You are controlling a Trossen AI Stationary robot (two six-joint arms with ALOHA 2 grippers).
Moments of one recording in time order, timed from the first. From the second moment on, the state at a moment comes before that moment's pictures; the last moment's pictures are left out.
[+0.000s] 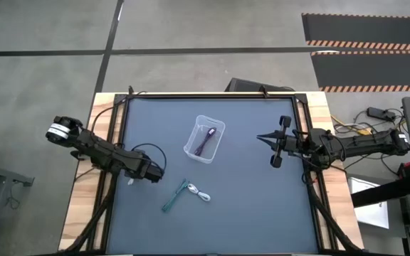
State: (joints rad) left arm -0.30 1.43 0.63 -1.03 -0.01 -1.74; right arm 0.03 0.58 0.25 0.40 0.19 -0.53
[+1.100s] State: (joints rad) left arm -0.30 1.43 0.97 -1.15 -0.31 -1.55; right arm 0.03 0.43 0.23 0.40 0.15 -0.52
